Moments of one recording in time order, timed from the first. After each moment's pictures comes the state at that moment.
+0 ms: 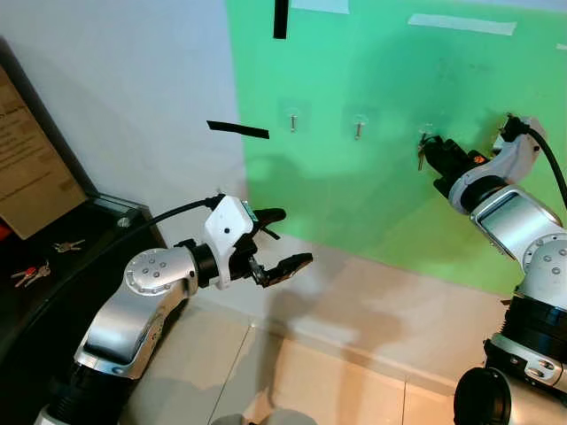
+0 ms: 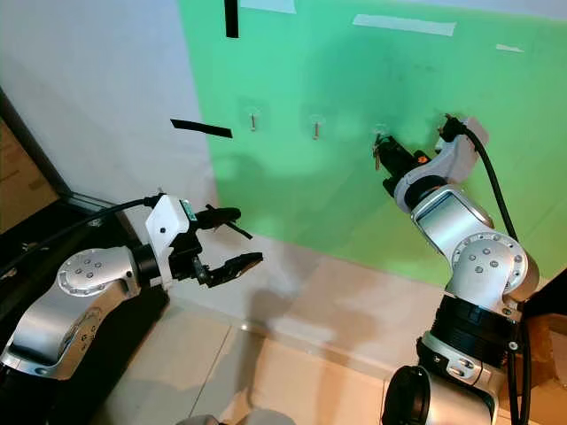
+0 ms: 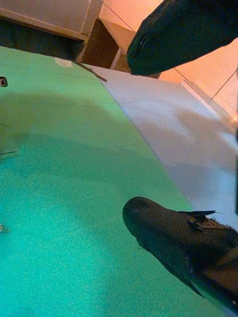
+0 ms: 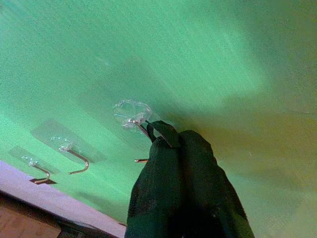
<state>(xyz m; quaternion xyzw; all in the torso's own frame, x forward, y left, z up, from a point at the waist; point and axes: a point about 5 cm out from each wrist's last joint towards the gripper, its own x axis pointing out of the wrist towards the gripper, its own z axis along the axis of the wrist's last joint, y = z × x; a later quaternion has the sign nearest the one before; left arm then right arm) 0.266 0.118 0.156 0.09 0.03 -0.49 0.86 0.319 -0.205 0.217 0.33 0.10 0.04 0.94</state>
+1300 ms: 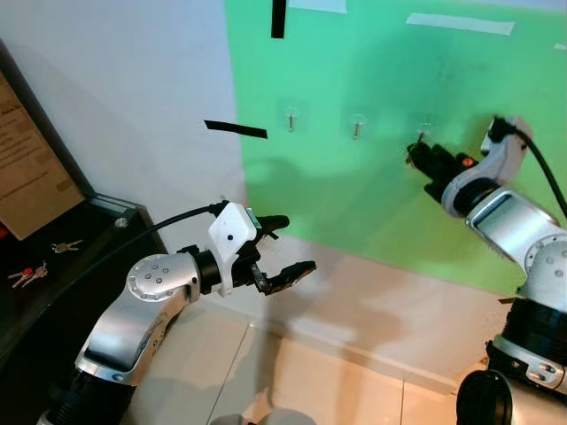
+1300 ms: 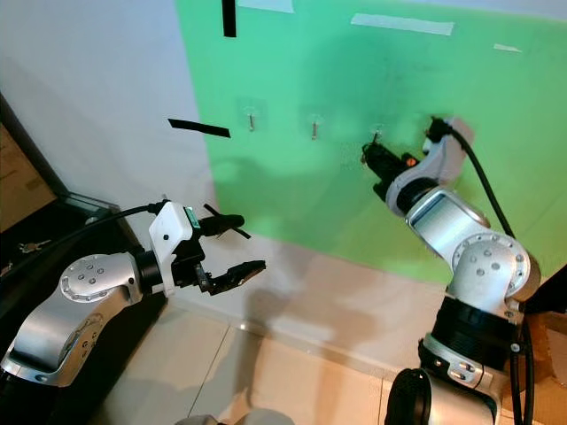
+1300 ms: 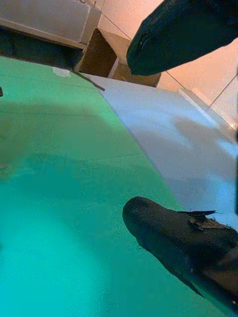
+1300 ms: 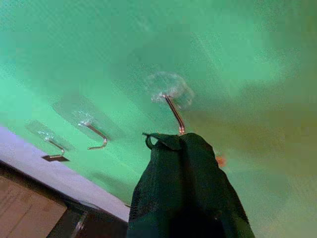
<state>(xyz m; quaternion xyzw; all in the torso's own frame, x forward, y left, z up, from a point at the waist) 0.260 0.114 0.152 0.09 0.04 -0.50 0.86 0.313 -0.195 0.218 0.31 0.12 0.07 0.94</state>
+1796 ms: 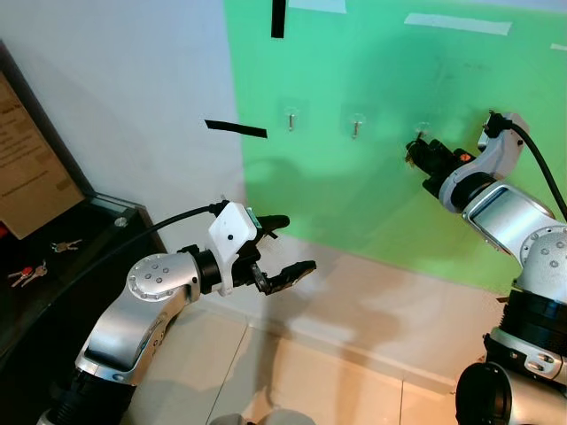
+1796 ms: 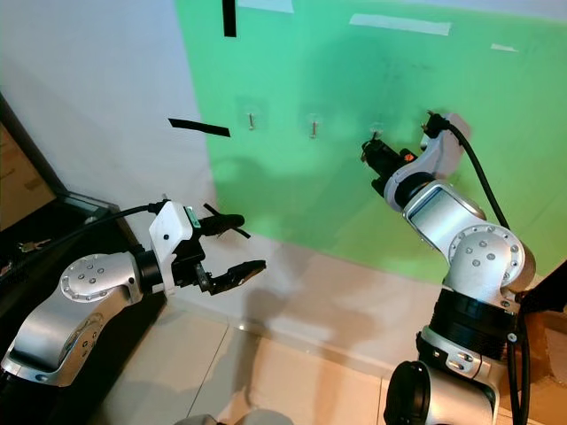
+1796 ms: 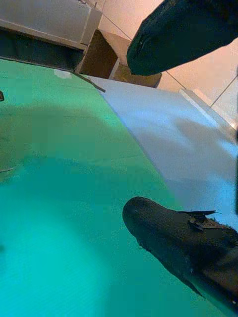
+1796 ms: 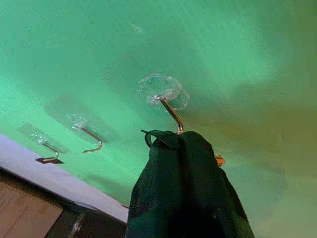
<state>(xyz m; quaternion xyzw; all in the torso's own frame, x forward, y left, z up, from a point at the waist) 0.261 0.114 0.152 0.09 0.04 -0.50 0.86 0.323 -0.196 0.218 0.32 0.13 0.05 0.94</state>
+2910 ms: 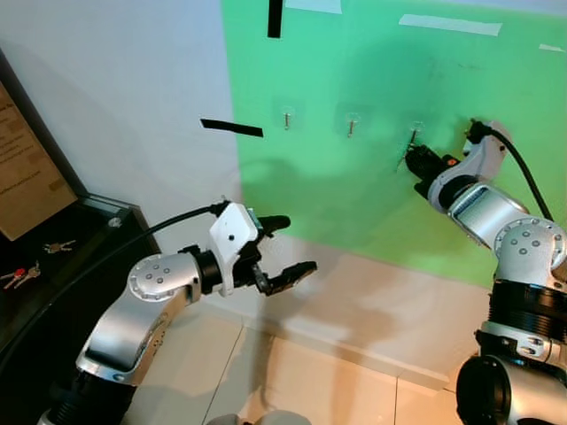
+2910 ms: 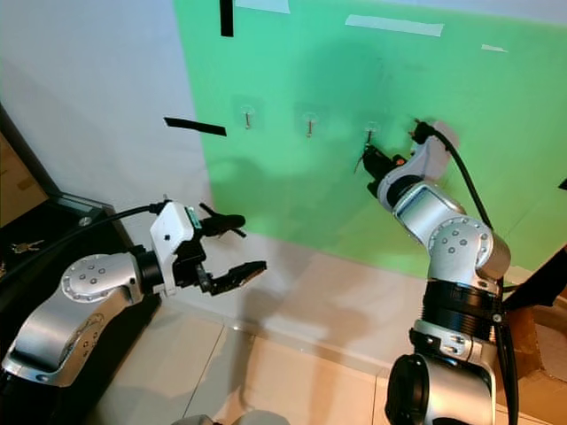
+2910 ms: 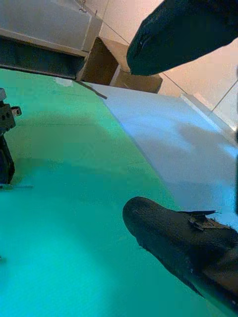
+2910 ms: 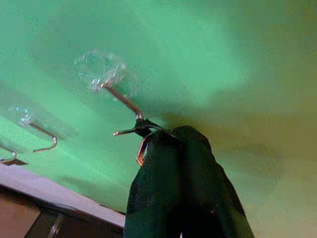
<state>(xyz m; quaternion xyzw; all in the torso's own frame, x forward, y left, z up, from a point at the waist) 0.260 0.112 0.152 0.09 0.04 -0.51 0.86 0.340 -0.194 0.195 0.30 0.15 0.03 0.94</state>
